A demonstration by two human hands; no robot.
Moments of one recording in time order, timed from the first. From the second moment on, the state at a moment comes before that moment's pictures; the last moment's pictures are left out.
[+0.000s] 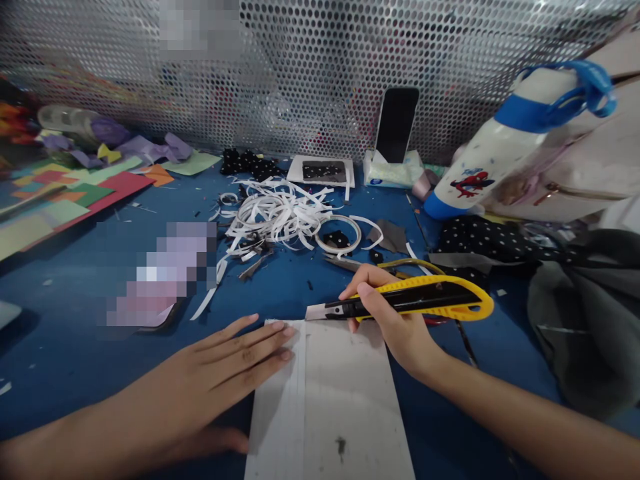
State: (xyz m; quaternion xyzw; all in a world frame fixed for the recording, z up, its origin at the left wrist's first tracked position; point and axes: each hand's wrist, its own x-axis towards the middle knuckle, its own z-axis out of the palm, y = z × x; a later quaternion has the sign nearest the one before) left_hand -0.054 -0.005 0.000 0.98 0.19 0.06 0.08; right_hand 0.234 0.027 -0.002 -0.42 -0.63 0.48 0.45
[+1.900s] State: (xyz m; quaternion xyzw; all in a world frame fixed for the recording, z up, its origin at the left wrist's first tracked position) left_hand -0.054 -0.006 -0.002 0.98 0.19 0.06 0.07; right_hand 0.237 0.029 -0.004 -0.41 -0.64 0.48 0.44
